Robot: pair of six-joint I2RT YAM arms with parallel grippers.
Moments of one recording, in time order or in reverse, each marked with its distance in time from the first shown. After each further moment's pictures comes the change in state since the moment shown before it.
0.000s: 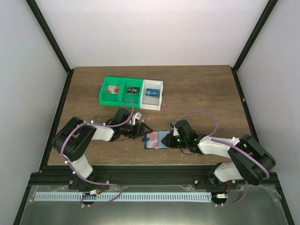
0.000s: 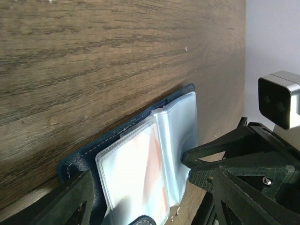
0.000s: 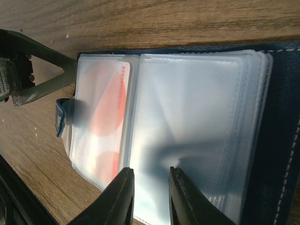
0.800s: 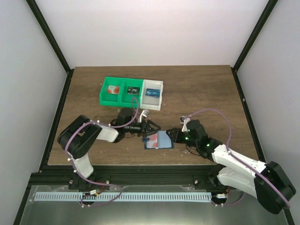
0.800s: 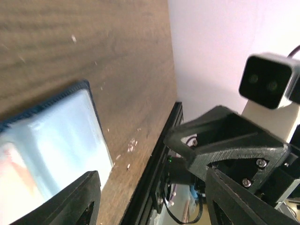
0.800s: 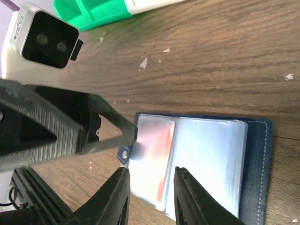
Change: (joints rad) left arm -0.099 0.090 0.025 0.388 0.161 -0.295; right arm -0.040 -0.357 -0.059 -0.040 0.097 0.031
